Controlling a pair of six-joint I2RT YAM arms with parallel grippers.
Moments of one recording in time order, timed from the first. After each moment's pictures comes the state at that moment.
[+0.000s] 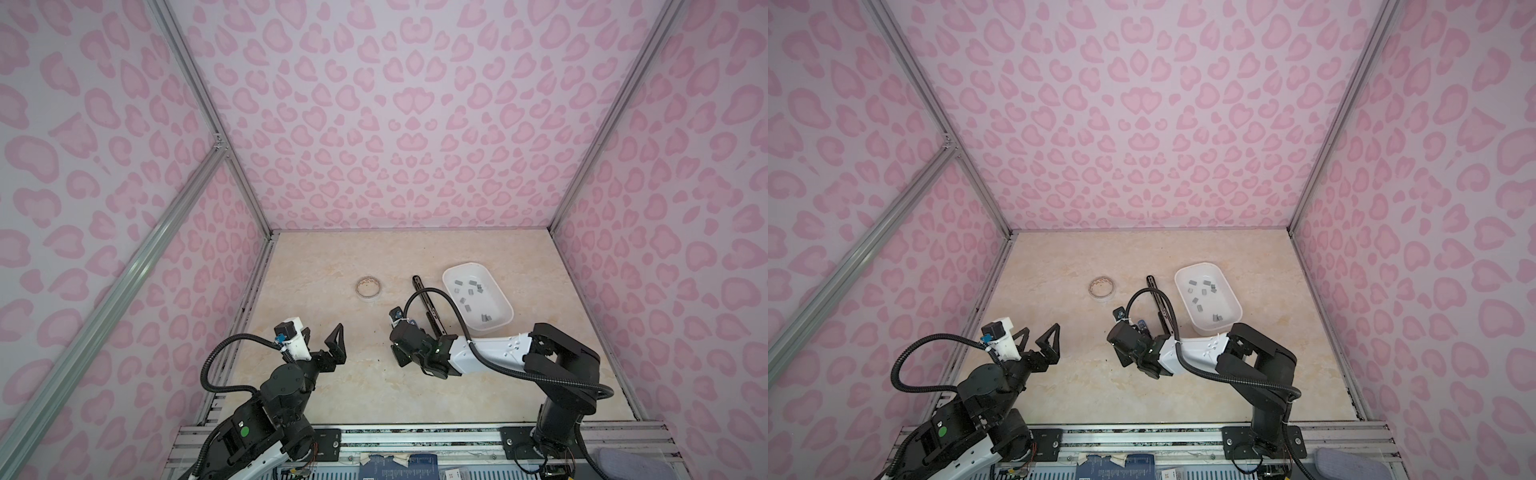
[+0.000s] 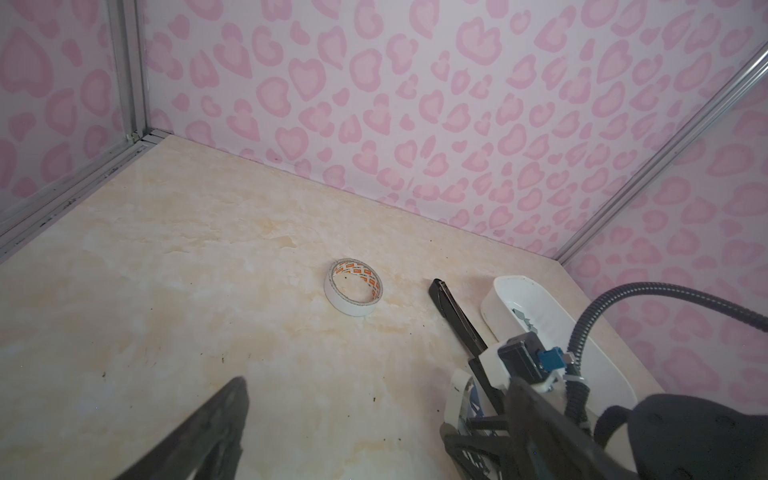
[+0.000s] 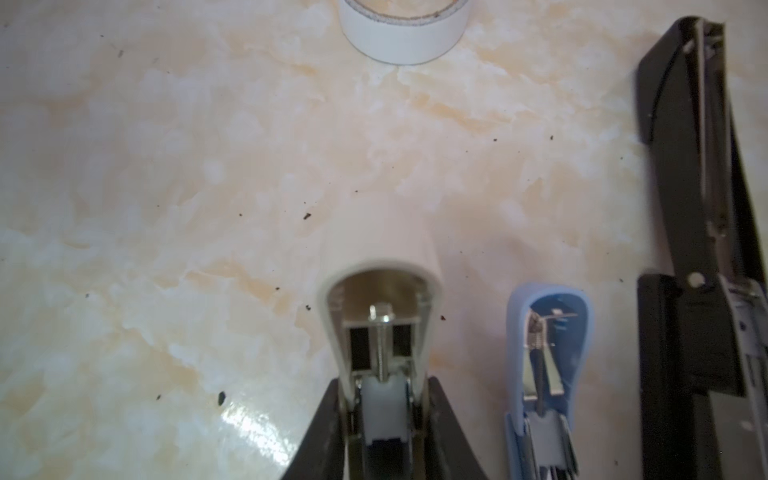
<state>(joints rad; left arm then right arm) -0.85 0.14 0.41 -0.46 -0.66 -0.55 1.08 1.82 0.98 -0.08 0.36 0.44</state>
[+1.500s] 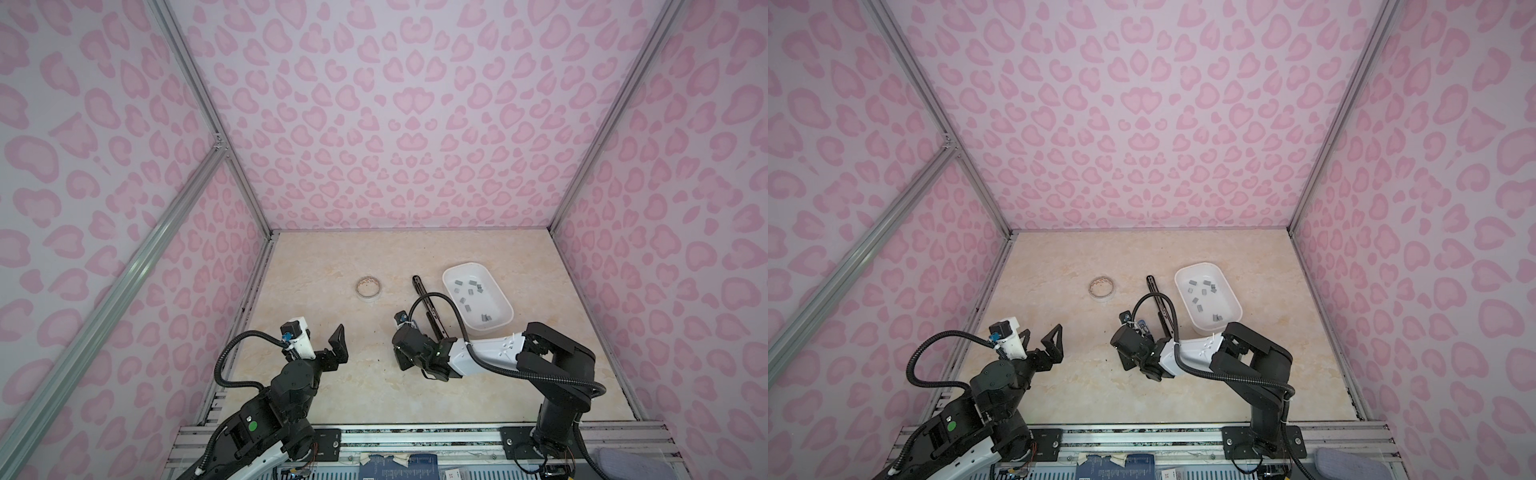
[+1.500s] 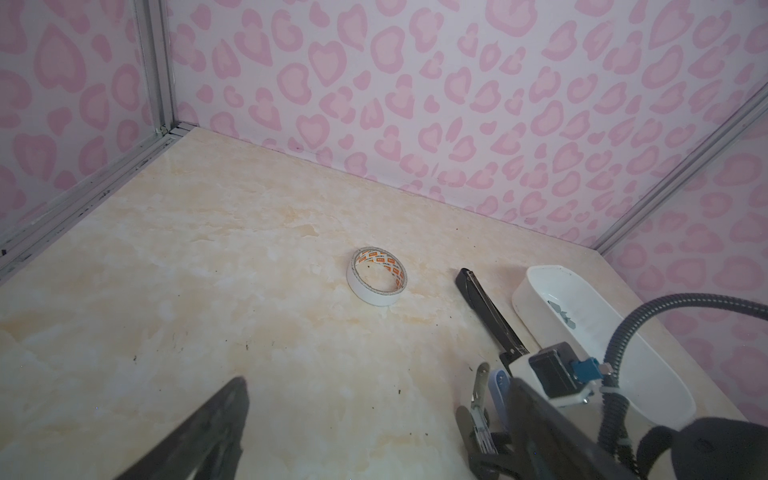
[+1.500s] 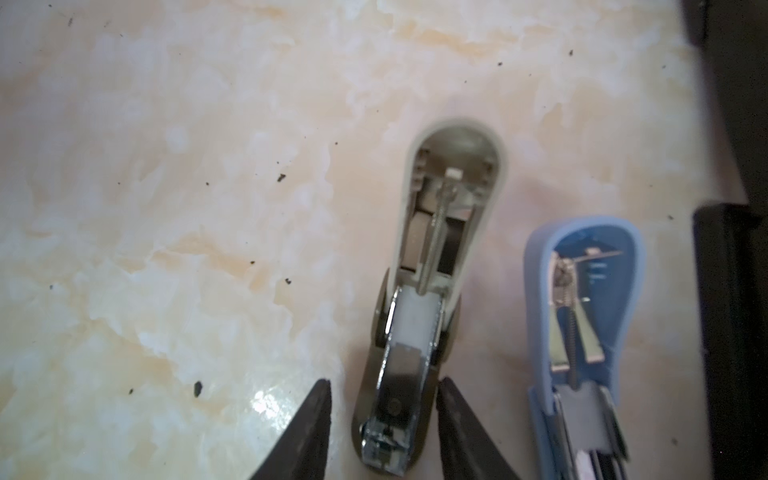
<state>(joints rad) -0.85 0.22 0.39 -0.46 -0.69 -0.55 1.07 1.80 0.91 -0.04 0.31 0.54</state>
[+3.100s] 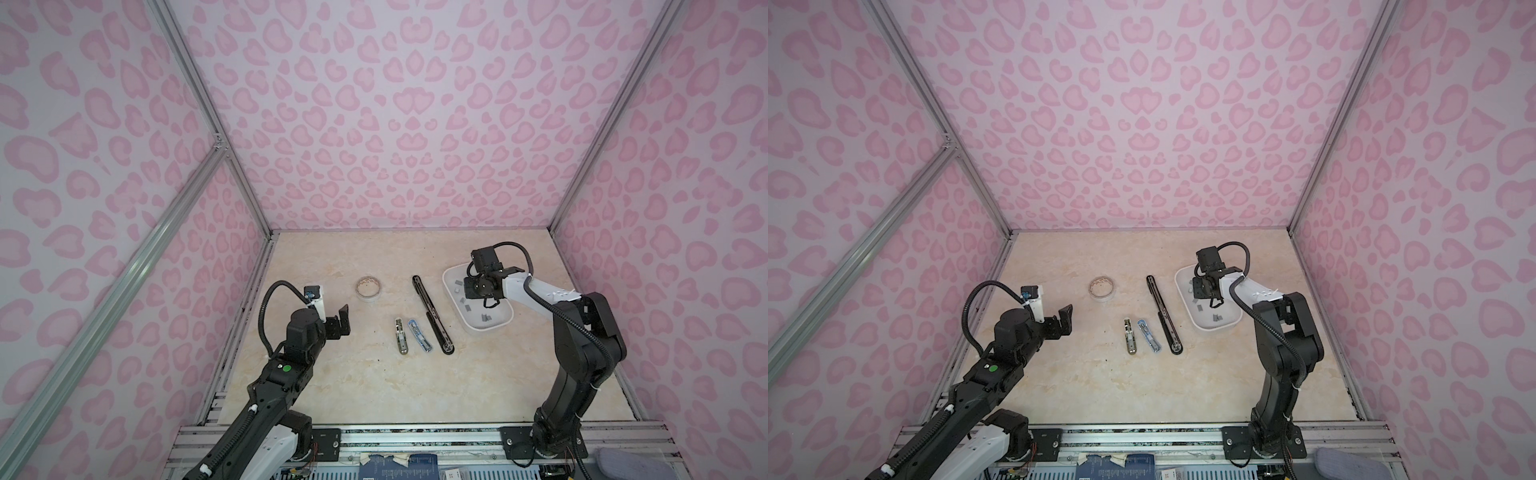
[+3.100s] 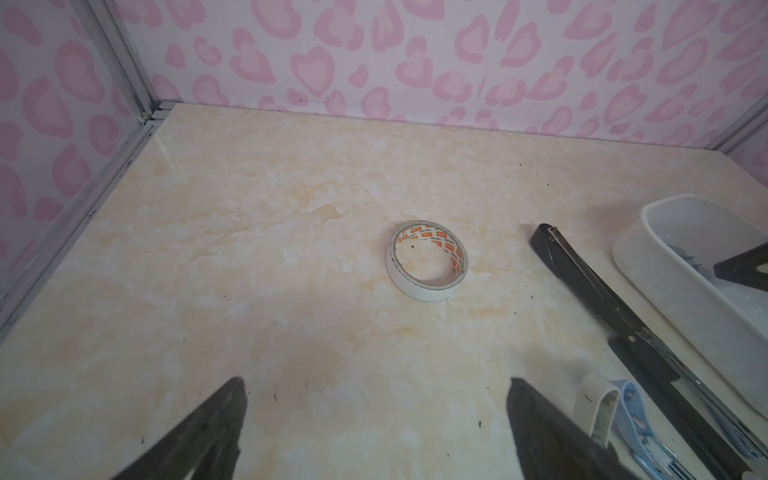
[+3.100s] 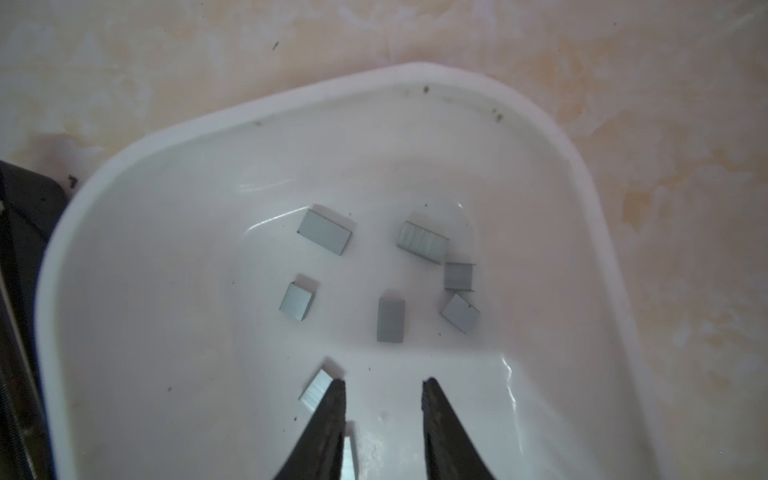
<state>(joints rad) -0.31 0.77 0.43 -0.07 -0.15 -0.21 0.29 1.84 1.22 -0.44 0.12 0.22</state>
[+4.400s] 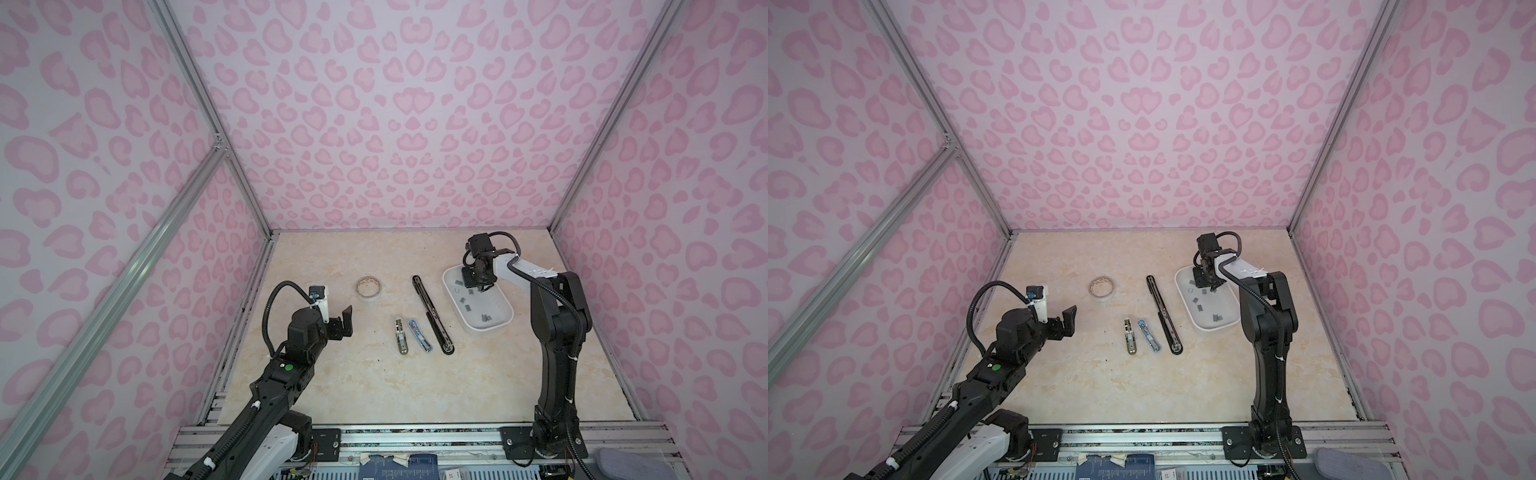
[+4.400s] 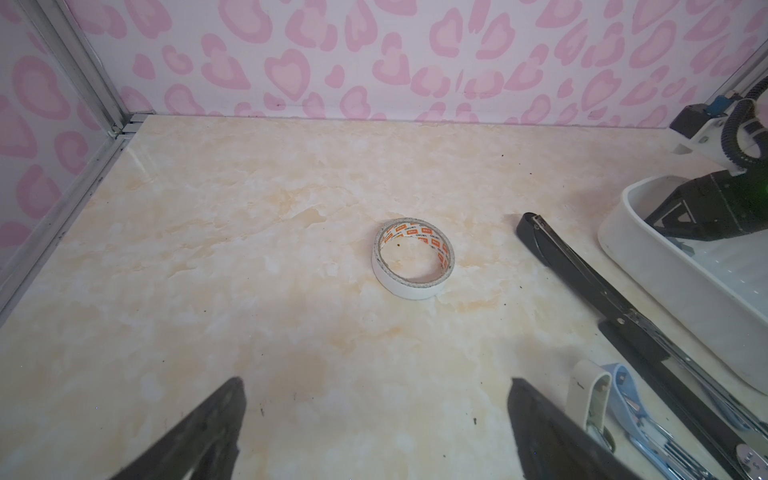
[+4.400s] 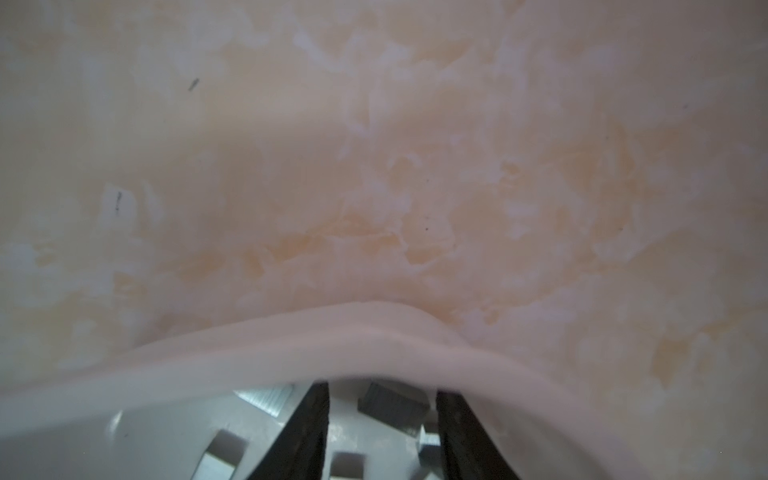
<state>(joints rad) -0.30 0.81 0.42 -0.03 -0.10 -0.16 0.23 2.14 1.56 -0.59 0.09 0.08</state>
